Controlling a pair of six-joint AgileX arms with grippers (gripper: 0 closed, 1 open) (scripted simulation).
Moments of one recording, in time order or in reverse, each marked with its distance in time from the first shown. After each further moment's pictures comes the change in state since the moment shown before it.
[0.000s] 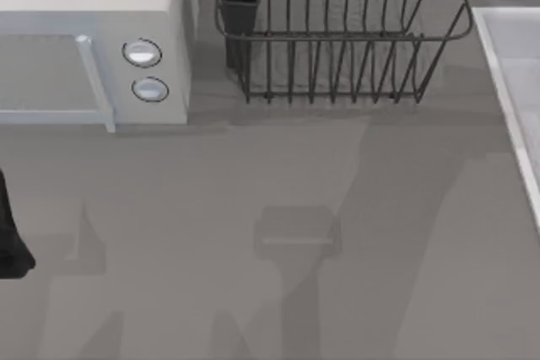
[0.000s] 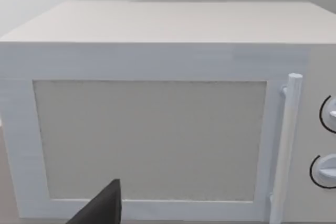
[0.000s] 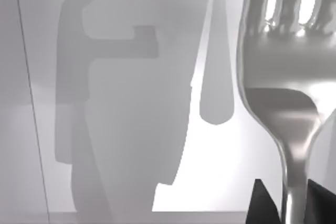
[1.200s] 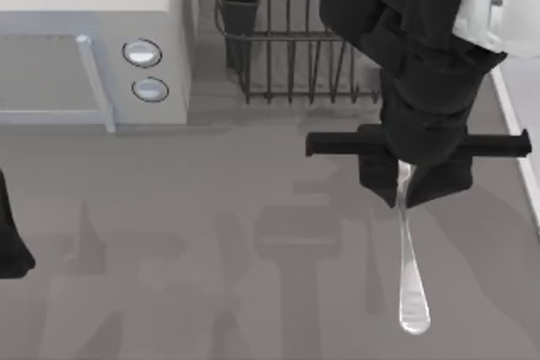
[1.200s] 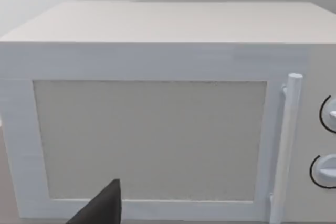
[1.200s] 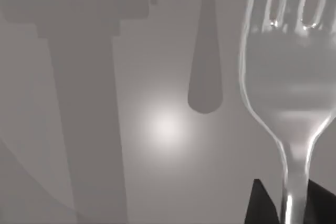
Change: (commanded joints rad) left arm 0.000 0.000 0.000 0.000 0.000 0.000; right arm 0.993 -0.570 -0.541 -0.075 0.006 0.976
